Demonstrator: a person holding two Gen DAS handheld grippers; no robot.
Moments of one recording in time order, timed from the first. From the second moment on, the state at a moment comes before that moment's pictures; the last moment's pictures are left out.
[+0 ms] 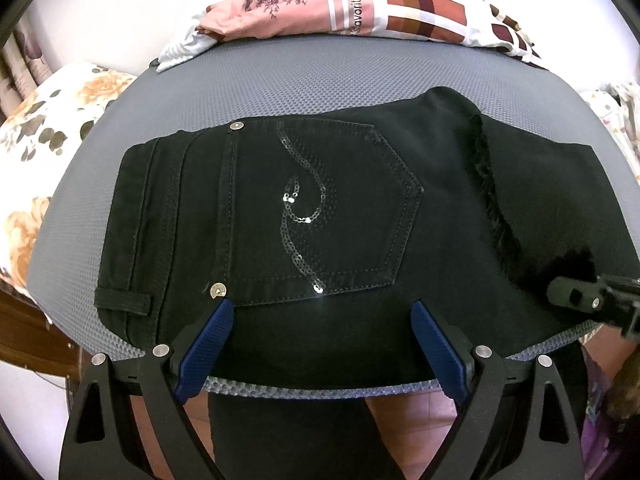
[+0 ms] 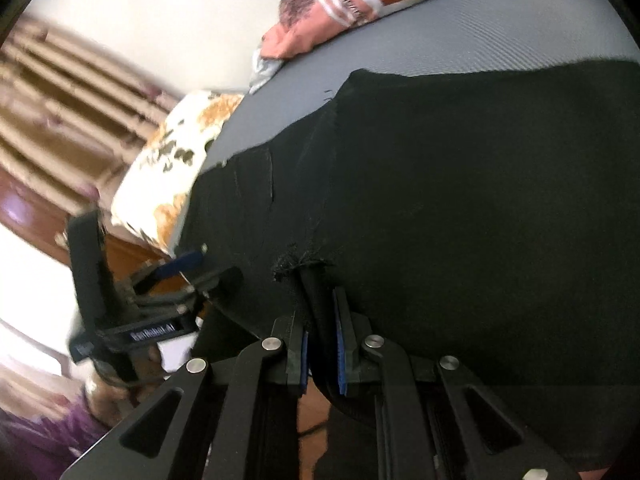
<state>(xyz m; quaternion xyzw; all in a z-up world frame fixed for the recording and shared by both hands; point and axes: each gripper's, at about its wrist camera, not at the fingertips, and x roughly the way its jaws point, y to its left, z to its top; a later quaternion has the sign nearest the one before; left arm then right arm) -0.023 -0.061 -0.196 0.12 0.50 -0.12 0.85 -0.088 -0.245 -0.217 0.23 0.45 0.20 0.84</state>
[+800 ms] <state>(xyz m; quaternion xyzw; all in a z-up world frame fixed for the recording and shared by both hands) -0.019 -0.054 -0.190 0.10 0.50 -0.12 0.85 -0.120 -0.272 -0.181 0.26 0.40 0.23 0.85</state>
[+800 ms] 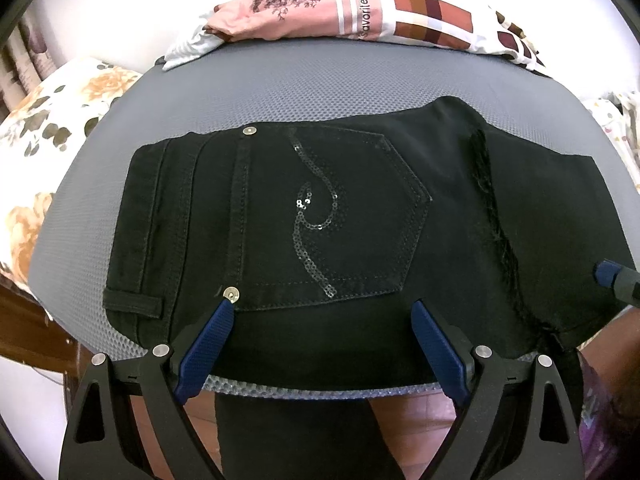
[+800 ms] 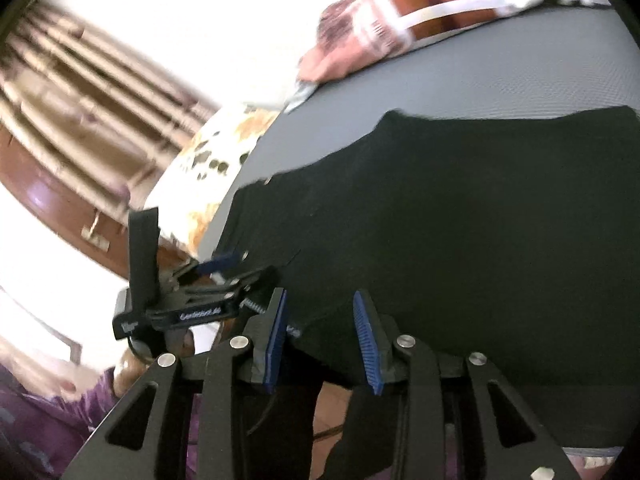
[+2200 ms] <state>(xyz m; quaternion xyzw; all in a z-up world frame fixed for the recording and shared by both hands) -0.018 -0.002 -0.149 -0.01 0.51 -0.15 0.85 -0.157 -0.371 -0.181 0.43 0.35 0.25 0.80</state>
